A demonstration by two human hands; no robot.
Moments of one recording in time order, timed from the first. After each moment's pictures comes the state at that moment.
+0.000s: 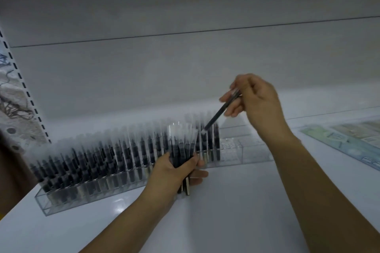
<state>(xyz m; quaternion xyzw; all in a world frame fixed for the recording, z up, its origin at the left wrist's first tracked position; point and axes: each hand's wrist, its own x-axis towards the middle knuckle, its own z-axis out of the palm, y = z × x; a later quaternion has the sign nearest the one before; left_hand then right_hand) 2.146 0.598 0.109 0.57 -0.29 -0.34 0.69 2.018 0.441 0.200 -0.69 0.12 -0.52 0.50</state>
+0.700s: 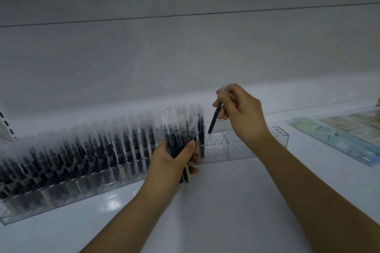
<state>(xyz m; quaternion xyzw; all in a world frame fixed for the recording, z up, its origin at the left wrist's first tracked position) 2.126 0.562 0.106 0.58 -0.32 -0.25 0.70 2.028 0.396 0.145 -0.73 0.18 -0.52 0.39</state>
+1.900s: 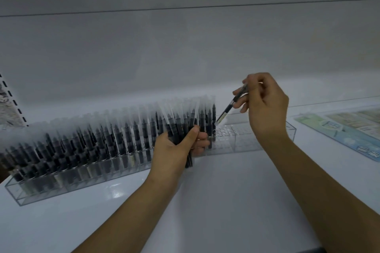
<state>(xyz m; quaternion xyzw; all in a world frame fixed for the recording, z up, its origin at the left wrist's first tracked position) 2.132 0.559 0.101 0.55 -0.33 -0.22 0.74 2.015 0.420 0.149 -0.63 0.20 -0.63 0.41</state>
